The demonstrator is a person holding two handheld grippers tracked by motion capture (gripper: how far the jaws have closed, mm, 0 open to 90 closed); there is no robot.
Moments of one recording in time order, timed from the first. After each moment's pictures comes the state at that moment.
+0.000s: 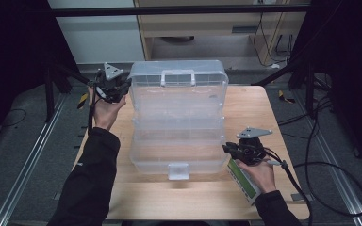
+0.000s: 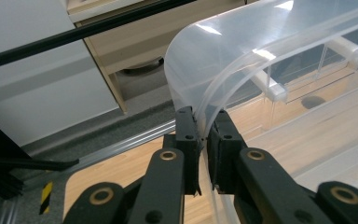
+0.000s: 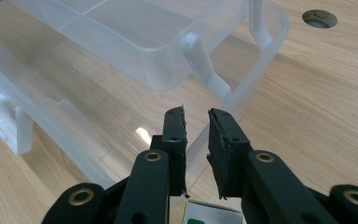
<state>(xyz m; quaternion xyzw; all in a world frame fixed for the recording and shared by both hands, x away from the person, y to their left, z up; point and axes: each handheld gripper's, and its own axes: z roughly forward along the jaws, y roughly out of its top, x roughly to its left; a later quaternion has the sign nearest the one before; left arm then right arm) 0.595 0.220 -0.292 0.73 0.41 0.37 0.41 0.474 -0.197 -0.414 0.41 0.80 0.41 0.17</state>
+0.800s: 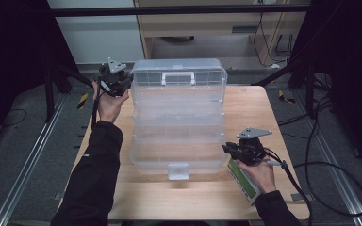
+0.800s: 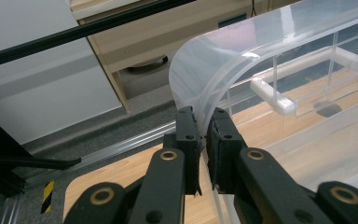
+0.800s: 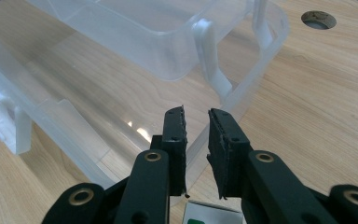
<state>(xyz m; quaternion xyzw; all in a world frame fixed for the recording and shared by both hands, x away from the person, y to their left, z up) 0.622 0.213 -0.294 0.72 0.42 0.38 0.40 0.473 -0.196 -0.414 0.41 0.80 0.41 0.17</state>
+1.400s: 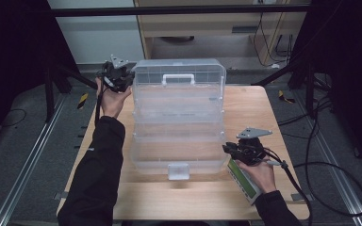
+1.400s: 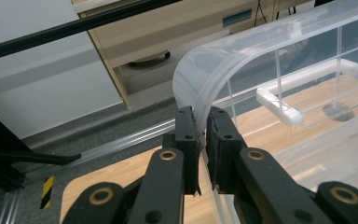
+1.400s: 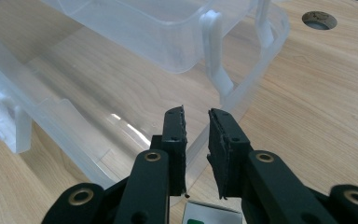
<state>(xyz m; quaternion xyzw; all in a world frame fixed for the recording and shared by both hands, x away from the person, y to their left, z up) 0.642 0.211 -0.297 0.73 0.43 0.37 0.39 0.474 -0.197 -0.414 0.41 0.80 0.41 0.17</state>
